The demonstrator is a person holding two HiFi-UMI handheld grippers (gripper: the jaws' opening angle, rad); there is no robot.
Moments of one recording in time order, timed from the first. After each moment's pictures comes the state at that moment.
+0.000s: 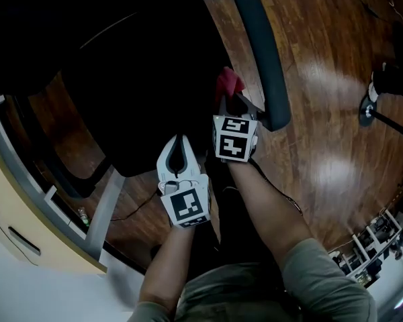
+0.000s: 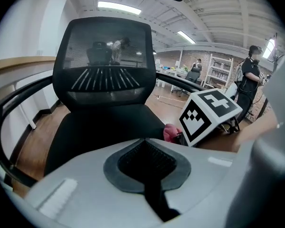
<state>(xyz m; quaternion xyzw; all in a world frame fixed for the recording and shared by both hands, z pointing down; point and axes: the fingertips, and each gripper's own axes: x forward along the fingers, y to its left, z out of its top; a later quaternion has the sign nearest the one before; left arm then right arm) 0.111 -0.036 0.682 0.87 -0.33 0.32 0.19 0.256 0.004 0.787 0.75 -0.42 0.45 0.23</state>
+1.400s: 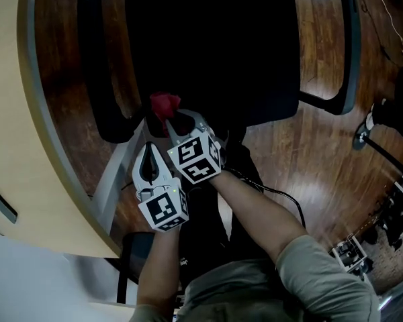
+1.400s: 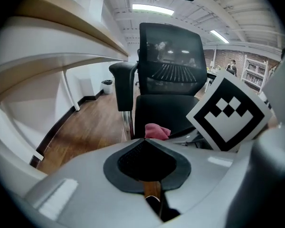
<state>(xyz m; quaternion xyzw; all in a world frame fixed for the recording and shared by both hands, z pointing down) -0.197 -0.061 0.709 0.77 -0.50 0.31 0.23 -0.132 -0.072 0.784 0.49 -0.73 0.39 0.29</state>
